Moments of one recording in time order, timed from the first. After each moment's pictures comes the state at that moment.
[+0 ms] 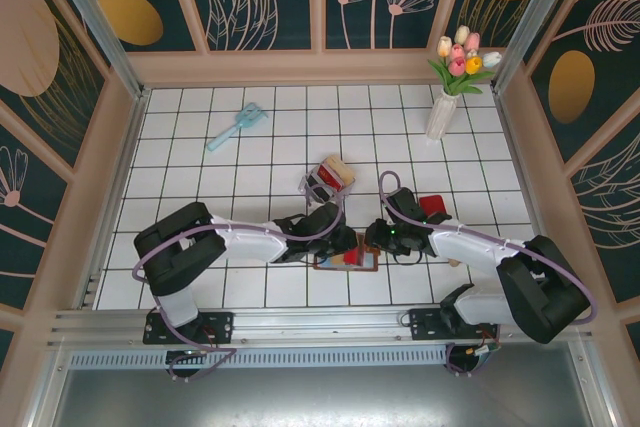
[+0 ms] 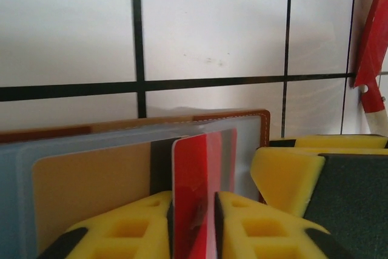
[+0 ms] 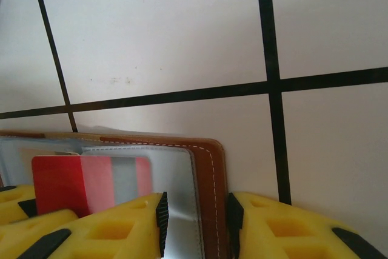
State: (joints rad) left arm -1.07 1.78 0.84 0.11 0.06 -1.20; right arm 0.61 1.28 0.48 -0.30 -0.20 0.81
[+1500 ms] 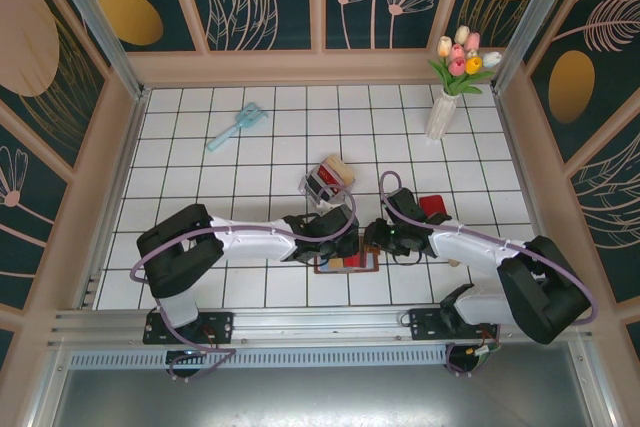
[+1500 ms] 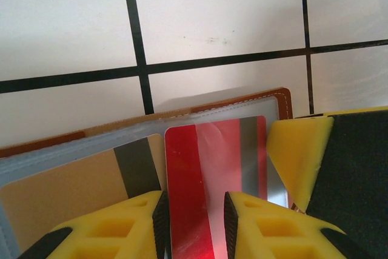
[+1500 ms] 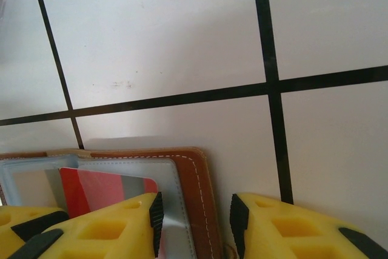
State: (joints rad) left arm -1.12 1.78 0.96 -0.14 -0.04 -1.07; right arm 0.62 1.27 0.48 -0.29 -0.18 0.84
